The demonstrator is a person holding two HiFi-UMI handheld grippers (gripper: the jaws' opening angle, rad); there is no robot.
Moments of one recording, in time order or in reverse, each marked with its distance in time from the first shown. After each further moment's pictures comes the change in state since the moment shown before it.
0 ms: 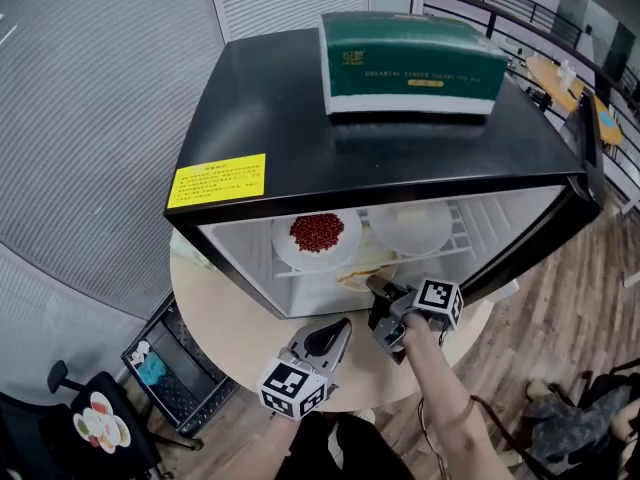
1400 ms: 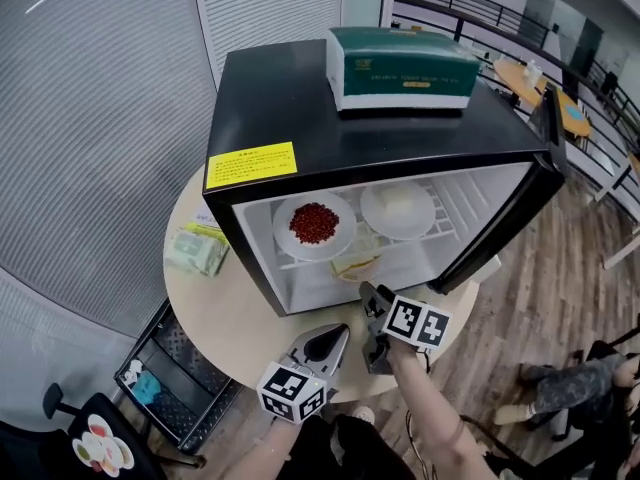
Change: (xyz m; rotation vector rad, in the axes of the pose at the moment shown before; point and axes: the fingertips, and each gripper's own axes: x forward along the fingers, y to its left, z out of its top) left arm -0.039 -0.019 -0.004 -0.046 -0.009 -0.097; right arm -0.045 0.022 -0.034 -0.570 -0.234 -0.270
